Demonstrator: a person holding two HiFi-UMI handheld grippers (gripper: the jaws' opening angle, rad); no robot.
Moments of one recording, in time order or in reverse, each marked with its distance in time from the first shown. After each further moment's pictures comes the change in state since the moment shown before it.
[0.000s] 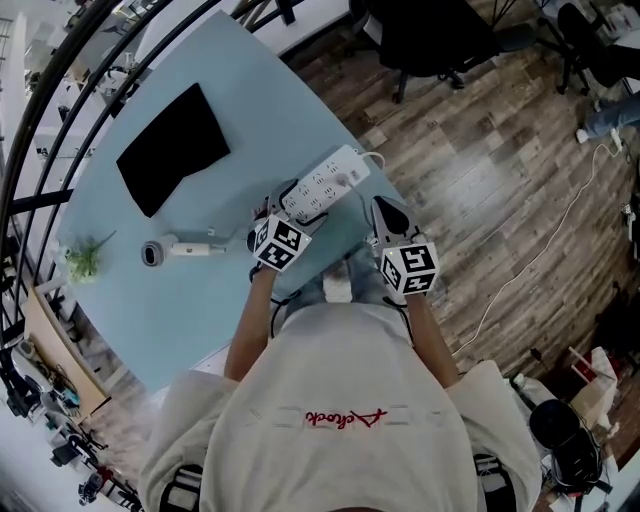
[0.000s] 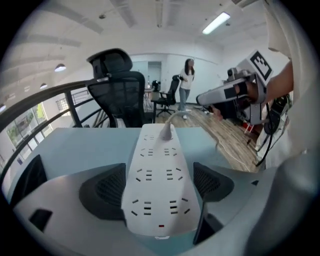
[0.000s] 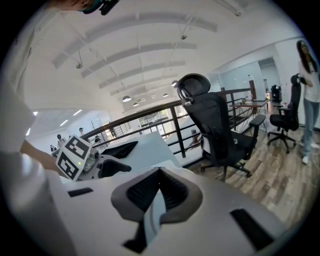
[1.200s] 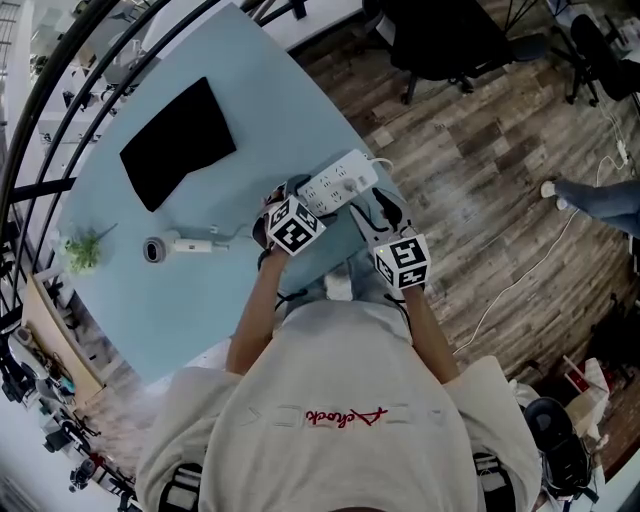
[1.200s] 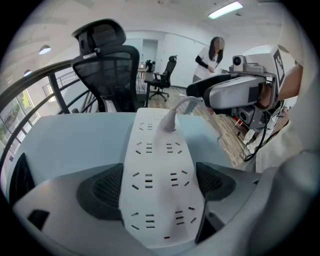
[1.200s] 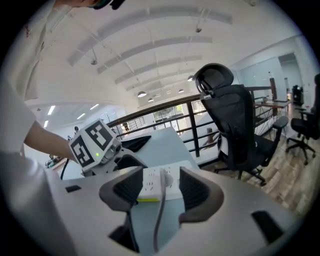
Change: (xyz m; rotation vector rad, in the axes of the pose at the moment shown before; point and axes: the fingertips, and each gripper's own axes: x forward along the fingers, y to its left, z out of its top) left arm 0.026 -0.003 -0.008 -0.005 0.230 -0.133; right arm 0.037 0.027 -0.004 -0.101 0.045 0.164
